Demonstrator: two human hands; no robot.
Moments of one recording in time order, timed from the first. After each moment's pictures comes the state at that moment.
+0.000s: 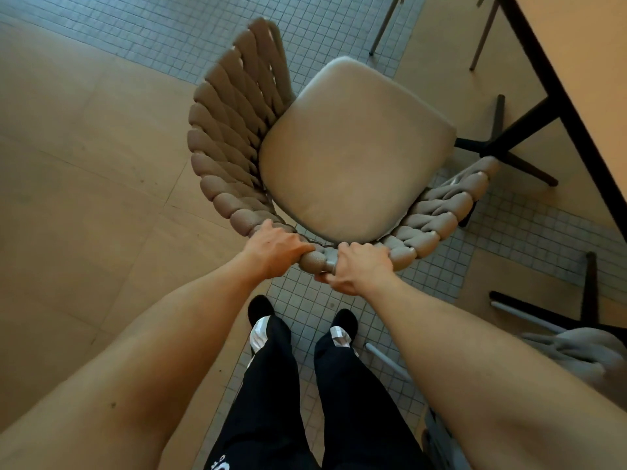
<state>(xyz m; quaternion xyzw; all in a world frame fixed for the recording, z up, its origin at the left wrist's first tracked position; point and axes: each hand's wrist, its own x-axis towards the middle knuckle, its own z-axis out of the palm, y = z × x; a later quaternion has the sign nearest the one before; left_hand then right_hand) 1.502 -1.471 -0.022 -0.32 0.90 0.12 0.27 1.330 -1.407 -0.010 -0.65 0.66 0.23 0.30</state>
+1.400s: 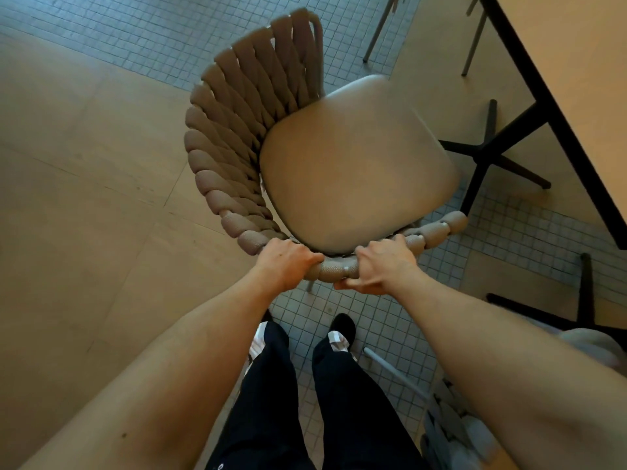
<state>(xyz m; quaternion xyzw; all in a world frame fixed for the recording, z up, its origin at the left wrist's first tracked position) 1.477 -1.450 -0.013 -0.34 0.89 0.14 0.25 1.279 -1.407 -0.014 -0.71 0.60 0.30 0.22</state>
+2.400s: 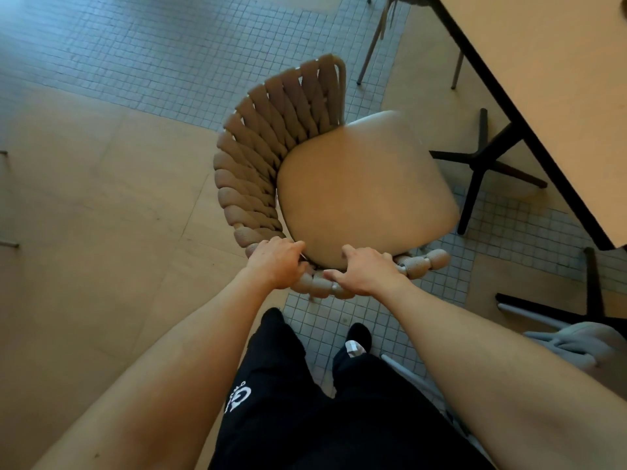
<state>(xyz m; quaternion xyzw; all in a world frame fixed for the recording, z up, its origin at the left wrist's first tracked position) 1.508 -1.497 0.035 -0.46 0.83 0.23 0.24 1.322 -1.428 0.033 -0.60 0.70 0.14 0.37</state>
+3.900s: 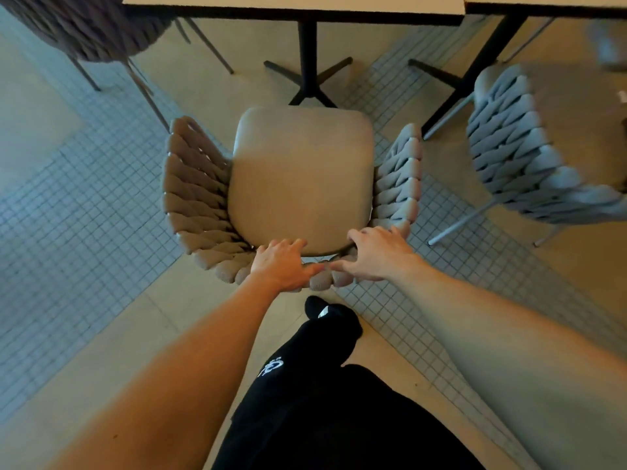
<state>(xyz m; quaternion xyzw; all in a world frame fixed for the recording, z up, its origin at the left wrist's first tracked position) 1.569 -1.690 0.018 -0.02 0.94 0.10 0.34 1.518 -1.487 0.037 -0.21 0.93 0.00 0.32</state>
